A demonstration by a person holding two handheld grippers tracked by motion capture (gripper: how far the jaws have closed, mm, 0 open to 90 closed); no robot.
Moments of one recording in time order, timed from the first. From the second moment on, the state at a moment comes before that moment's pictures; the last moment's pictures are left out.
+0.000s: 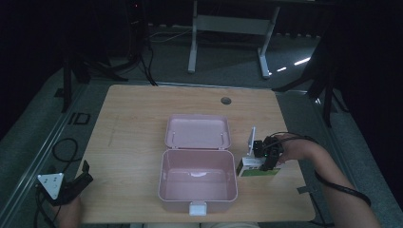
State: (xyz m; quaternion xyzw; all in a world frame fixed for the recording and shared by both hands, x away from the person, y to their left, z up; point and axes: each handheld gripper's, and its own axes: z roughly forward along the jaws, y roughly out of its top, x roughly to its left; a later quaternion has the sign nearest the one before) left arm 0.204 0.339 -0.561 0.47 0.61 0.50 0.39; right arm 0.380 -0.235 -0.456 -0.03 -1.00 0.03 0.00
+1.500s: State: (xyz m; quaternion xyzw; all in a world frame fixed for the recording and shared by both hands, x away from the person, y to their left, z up) left arm 0.204 0.339 -0.561 0.47 0.61 0.50 0.38; right arm 0.319 -0.235 -0.428 -0.01 -1.00 0.06 0.01
